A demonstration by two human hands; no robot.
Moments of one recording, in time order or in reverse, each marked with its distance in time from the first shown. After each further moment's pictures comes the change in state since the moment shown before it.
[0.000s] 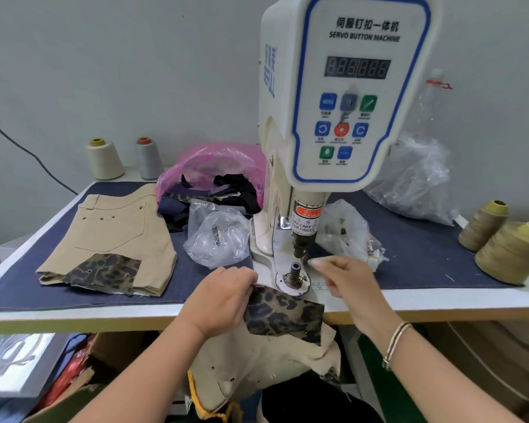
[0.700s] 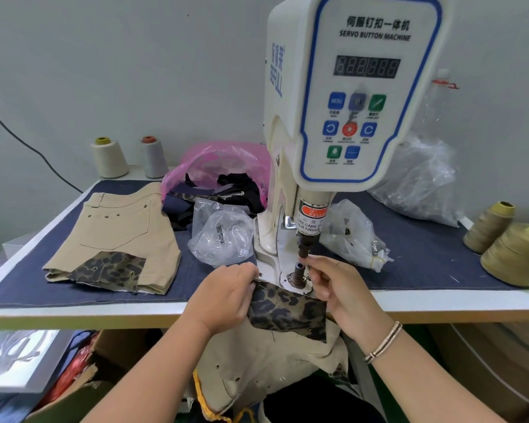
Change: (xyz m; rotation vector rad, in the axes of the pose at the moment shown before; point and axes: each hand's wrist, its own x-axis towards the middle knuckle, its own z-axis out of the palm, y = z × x) left_hand 0.000 -0.002 0.002 0.000 0.002 -0.059; right_hand 0.000 -0.003 0.022 0.443 -0.133 0.144
